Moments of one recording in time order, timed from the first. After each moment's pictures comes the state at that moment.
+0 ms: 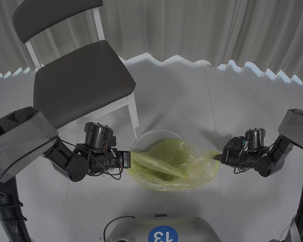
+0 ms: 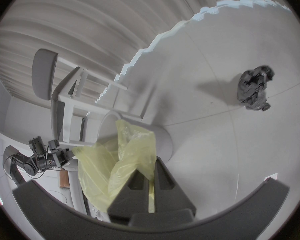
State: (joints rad) left arm -0.43 2.14 -0.95 -0.57 -0.10 -0.25; right arm 0.12 2.29 -0.79 -0.90 0.55 0.48
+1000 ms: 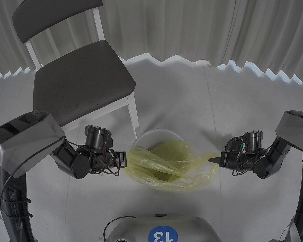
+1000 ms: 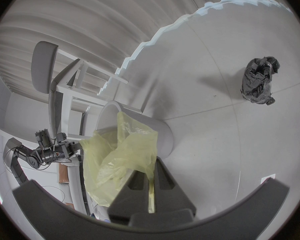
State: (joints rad) left arm -0.37 2.25 -1.01 -0.57 -0.08 -0.25; right arm 0.14 2.31 -0.79 -0.90 0.54 0.45
